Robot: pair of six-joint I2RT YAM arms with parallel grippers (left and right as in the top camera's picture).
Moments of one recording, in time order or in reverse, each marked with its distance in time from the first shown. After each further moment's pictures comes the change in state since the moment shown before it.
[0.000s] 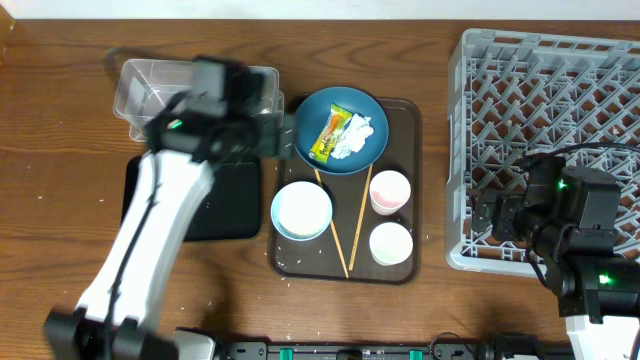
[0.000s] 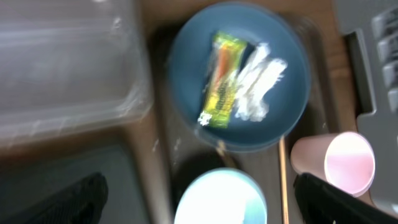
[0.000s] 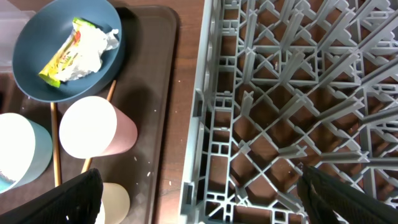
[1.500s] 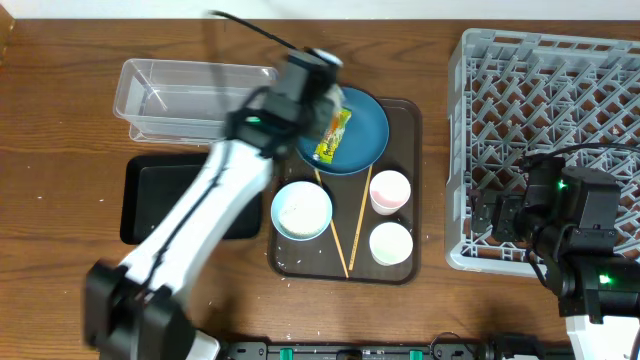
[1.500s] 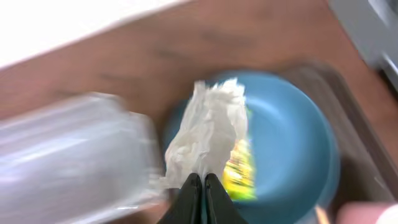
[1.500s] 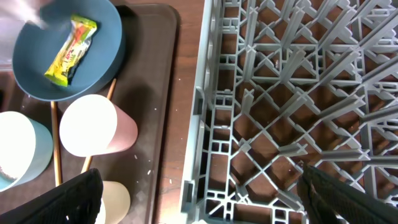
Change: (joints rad) left arm -0.171 0.072 0.009 0.256 -0.318 0.074; right arm 0.000 0.000 0.002 -0.007 -0.002 0.000
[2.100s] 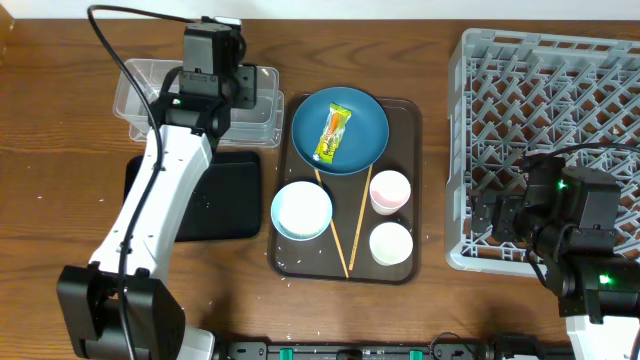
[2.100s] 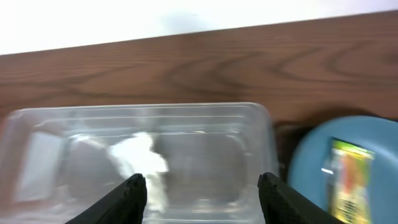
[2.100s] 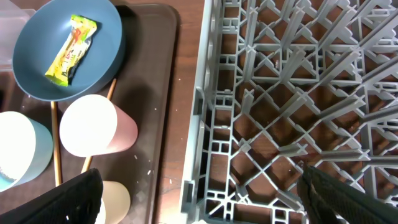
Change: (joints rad) left arm 0.270 0.008 0.005 0.055 0.011 -0.002; right arm 0.000 0.000 0.000 0.000 0.000 0.000
